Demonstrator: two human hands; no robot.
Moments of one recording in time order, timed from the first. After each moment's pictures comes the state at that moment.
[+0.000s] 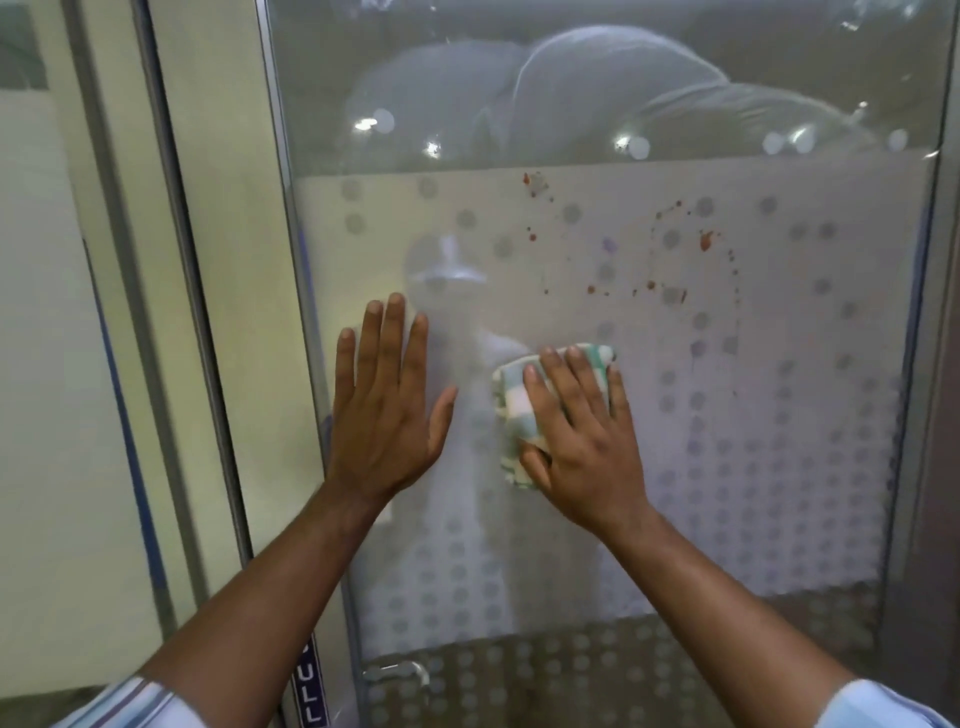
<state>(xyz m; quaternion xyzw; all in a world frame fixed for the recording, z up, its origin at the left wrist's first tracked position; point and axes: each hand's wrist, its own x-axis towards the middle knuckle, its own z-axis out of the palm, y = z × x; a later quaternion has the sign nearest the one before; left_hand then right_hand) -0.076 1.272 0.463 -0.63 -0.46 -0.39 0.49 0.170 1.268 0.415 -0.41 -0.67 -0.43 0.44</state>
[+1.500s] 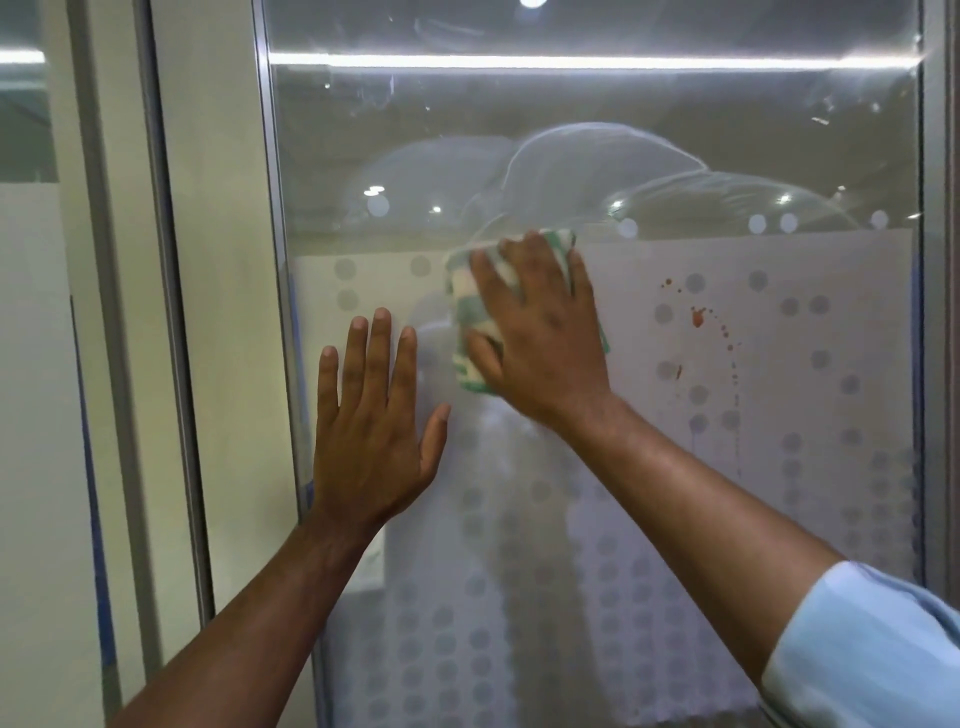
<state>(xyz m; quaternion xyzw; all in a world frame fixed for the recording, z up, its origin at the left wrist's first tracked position) -0.066 1.282 0.517 -0.59 -0.46 -0.42 0.51 0.142 1.276 0.599 -0.39 -0.64 -0.46 0.48</state>
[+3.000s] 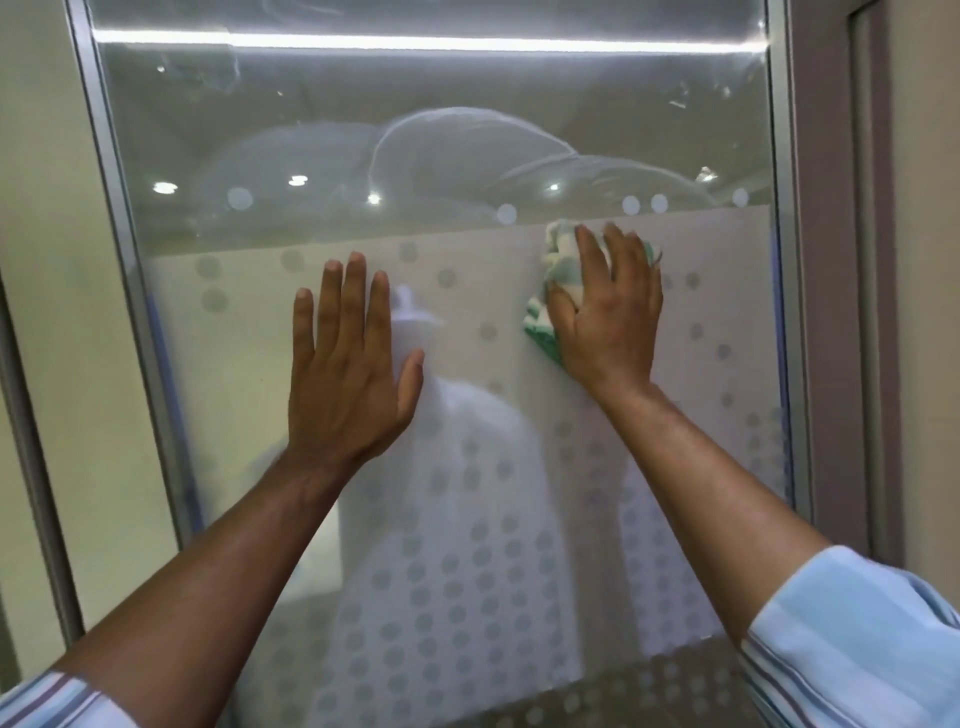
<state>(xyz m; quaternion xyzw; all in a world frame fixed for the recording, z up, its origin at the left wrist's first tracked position) 0.022 1.292 0.559 -0.63 -0.43 -0.41 0.51 0.302 1.298 0.583 -0.50 -0.50 -0.36 0.61</state>
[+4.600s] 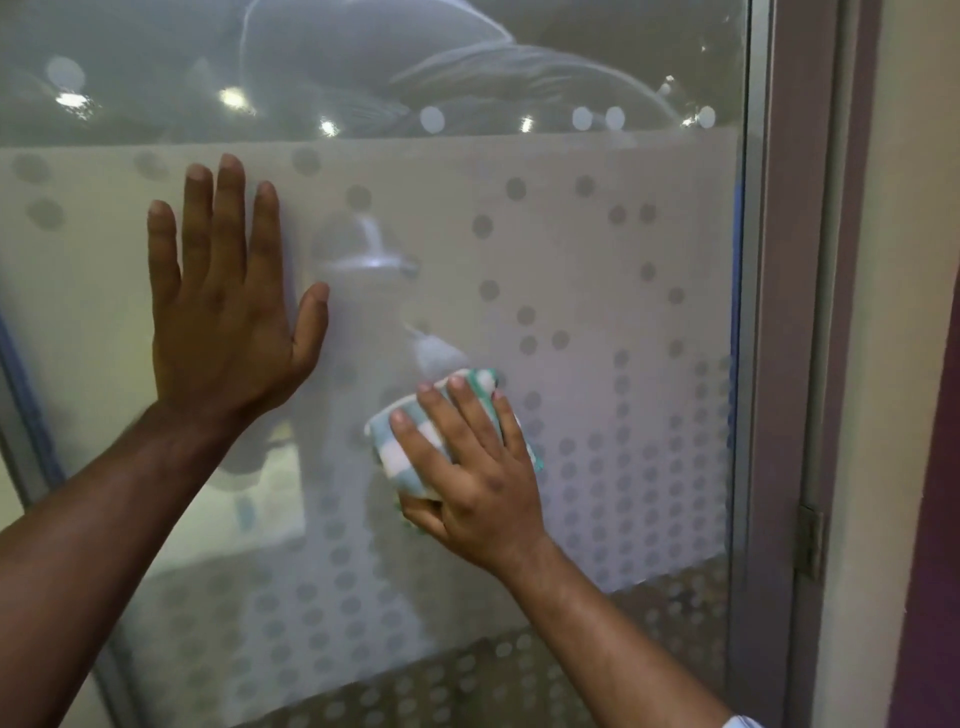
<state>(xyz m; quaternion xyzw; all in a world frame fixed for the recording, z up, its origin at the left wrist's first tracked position) 0.025 1.293 0.556 -0.62 -0.42 -0.42 0.51 0.253 1.282 0.387 -0.36 -0.67 -0.42 0.49</state>
